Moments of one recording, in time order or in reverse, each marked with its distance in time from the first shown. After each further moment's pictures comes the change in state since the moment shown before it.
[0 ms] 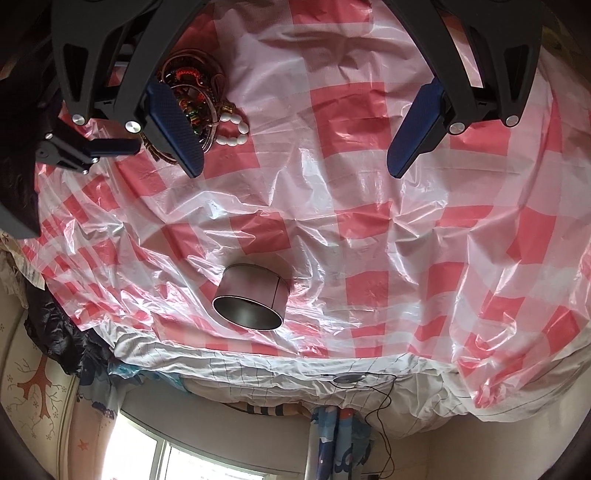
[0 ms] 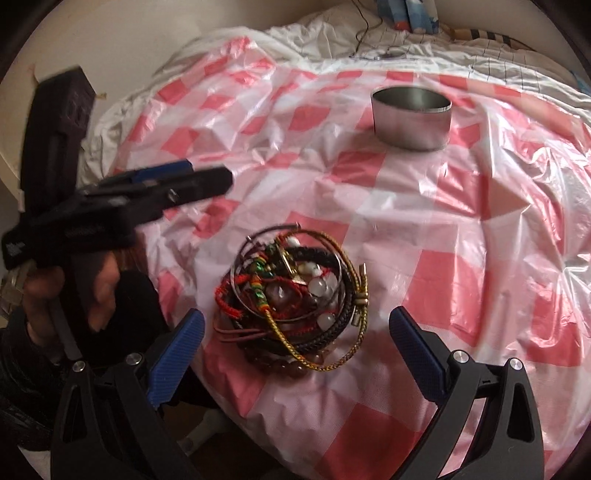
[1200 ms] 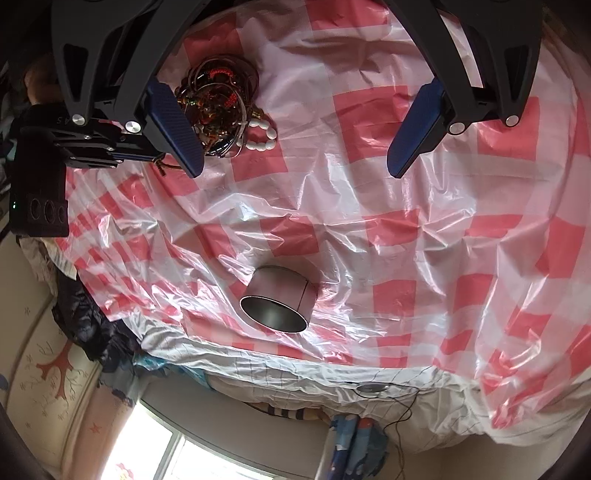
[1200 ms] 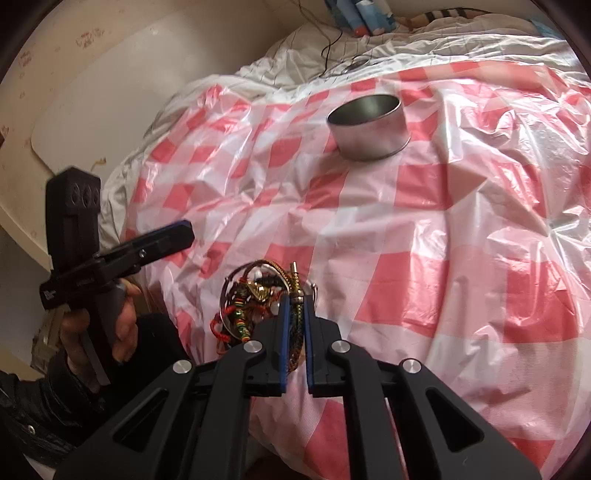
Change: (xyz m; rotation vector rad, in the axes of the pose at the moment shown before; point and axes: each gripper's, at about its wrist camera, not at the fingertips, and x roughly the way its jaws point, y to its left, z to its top) left arm -0.002 0.010 0.000 -0.051 0.025 -0.169; right arm -0.038 -0.048 -0.009 0.211 -0.163 0.132
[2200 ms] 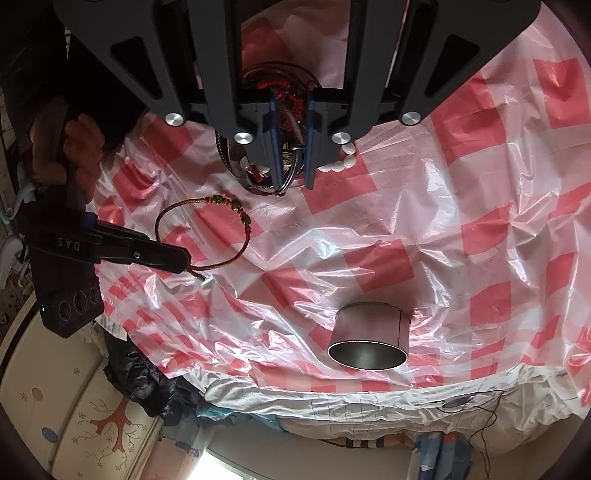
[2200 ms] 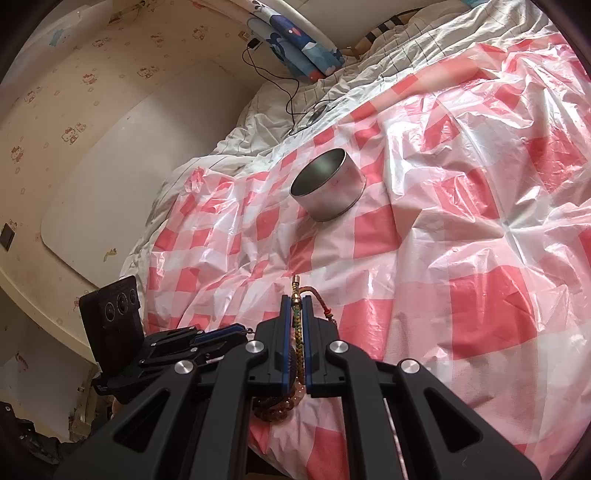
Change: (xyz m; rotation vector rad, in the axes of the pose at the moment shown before) left arm 0.035 -0.041 -0.011 0.206 0.133 -0.187; right arm -0.040 -0.041 0.011 0.223 -0.198 0.077
